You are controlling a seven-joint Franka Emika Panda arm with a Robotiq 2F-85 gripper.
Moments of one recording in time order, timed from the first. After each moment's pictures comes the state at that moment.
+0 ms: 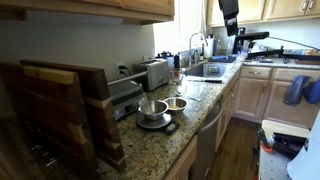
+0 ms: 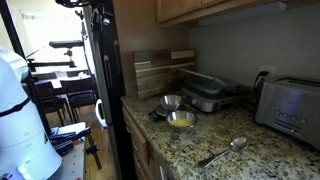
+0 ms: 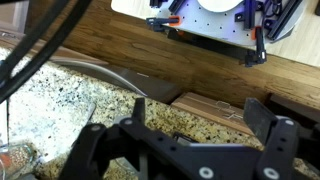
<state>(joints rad) 0.08 -0.70 0.21 -2.31 -0.14 1.39 -0.04</state>
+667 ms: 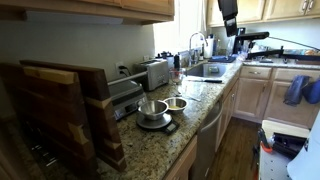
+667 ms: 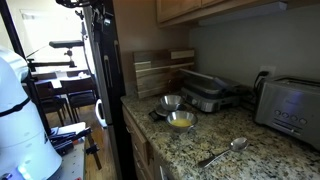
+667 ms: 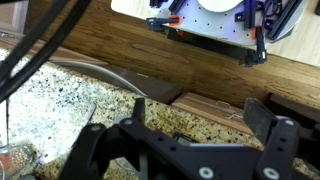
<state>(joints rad) 0.08 -0.69 0.20 -2.32 -0.14 1.40 -0.04</state>
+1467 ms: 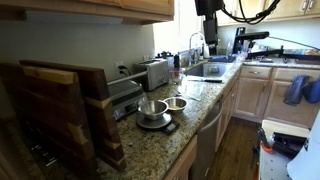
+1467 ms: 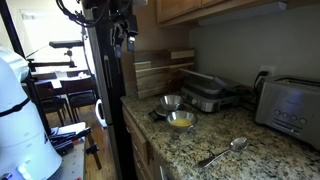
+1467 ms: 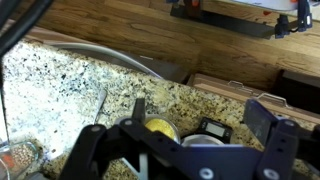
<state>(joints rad) 0.06 -0.64 0.01 -2.44 -0.24 1.69 -0.11</state>
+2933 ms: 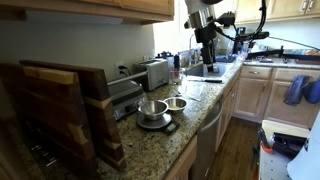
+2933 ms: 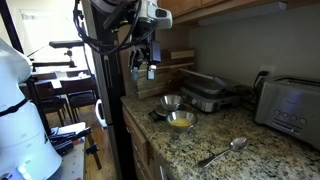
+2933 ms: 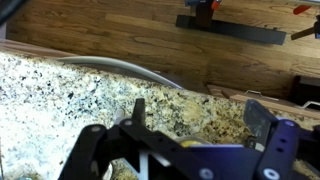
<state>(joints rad) -0.06 -0.43 -0.10 -2.47 -0.32 1.88 -0.19</state>
